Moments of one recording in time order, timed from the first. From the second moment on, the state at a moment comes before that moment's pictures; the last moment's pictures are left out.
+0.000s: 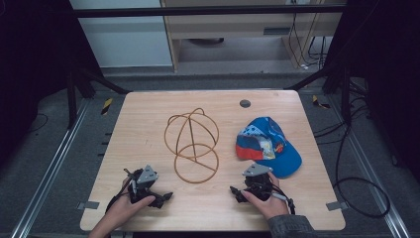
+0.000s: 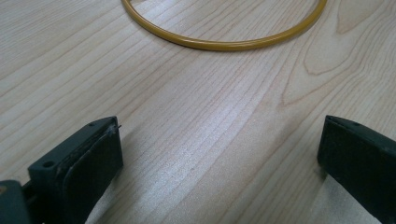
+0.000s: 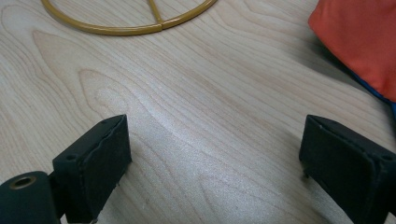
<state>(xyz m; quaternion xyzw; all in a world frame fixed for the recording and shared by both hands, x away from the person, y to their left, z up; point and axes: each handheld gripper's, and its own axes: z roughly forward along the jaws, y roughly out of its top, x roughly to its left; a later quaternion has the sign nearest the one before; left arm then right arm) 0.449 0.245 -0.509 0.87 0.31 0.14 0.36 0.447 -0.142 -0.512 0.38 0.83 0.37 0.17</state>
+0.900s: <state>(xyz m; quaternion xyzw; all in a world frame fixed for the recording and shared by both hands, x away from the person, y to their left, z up) 0.448 0.245 -0.509 0.87 0.31 0.14 0.36 0.484 -0.230 -0.419 0.42 0.83 0.30 0.19</state>
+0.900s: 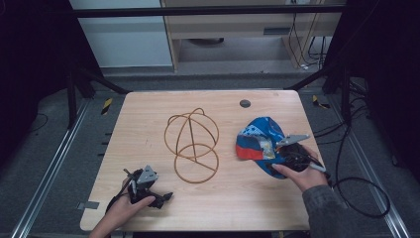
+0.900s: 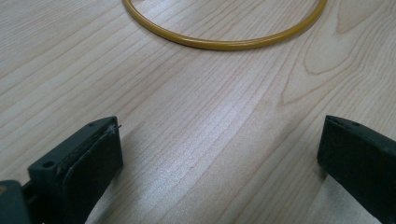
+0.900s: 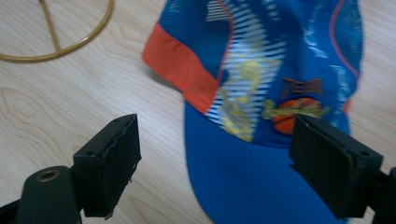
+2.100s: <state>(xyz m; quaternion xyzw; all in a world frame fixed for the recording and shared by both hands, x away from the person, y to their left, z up) 0.448 0.245 -0.510 0.87 0.31 0.14 0.36 0.582 -0.228 -0.416 0.45 0.87 0.20 0.09</state>
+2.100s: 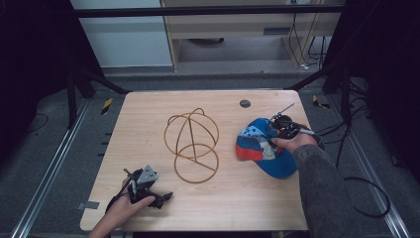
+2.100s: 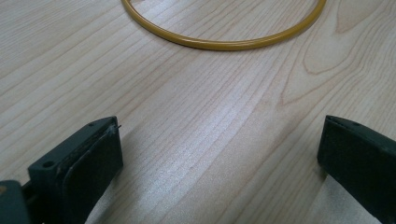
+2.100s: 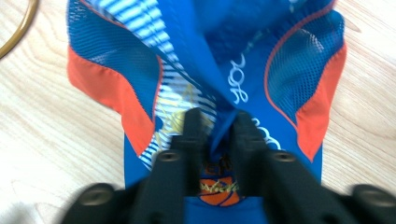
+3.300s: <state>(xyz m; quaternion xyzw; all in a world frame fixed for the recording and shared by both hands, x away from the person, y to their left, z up) 0.448 0.245 -0.509 0.87 0.31 0.14 0.36 0.543 -0.229 -0.262 0.37 0.87 0.28 0.16</state>
